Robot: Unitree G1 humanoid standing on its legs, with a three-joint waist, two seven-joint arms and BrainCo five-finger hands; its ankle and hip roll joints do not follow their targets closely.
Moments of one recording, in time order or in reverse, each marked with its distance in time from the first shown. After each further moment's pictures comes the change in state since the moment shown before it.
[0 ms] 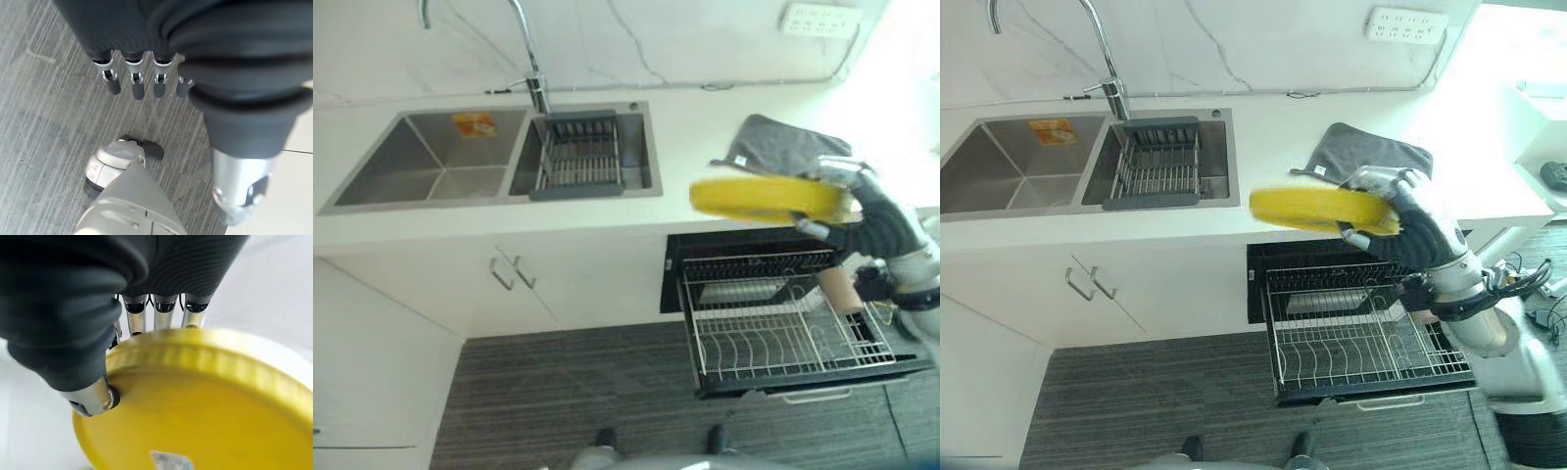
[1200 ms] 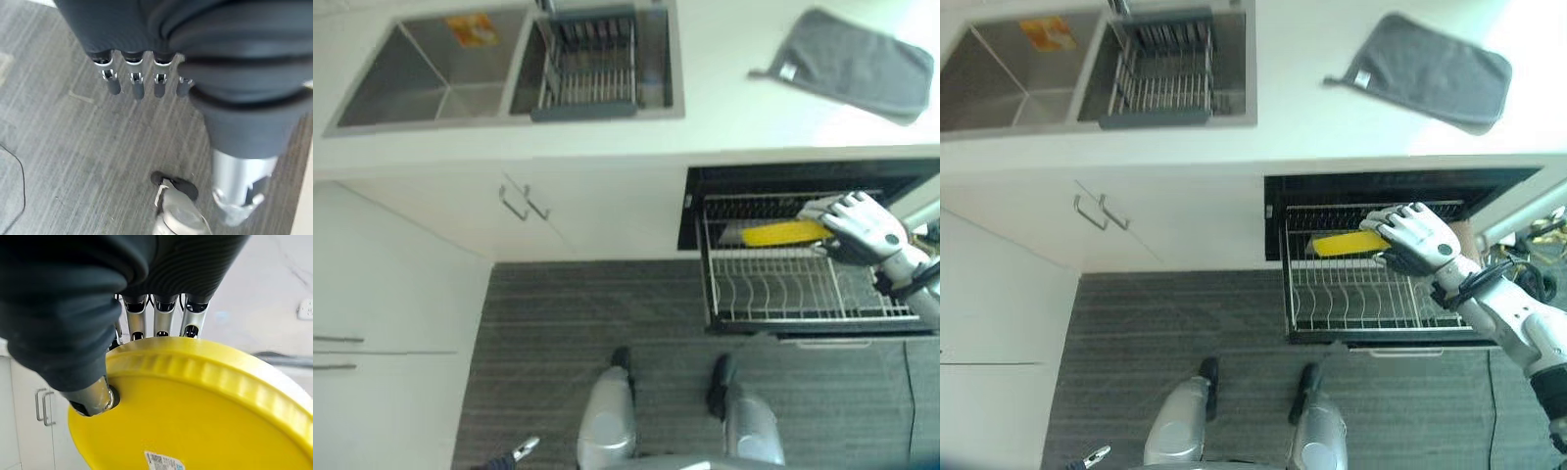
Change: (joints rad) left arm -0.042 0.083 -0.079 -0.118 -0.096 0.058 0.001; right arm -0.208 -0.165 0.342 0.567 -0.455 -0.005 -0.395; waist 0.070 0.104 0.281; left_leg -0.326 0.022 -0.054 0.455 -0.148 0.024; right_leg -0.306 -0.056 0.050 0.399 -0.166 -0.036
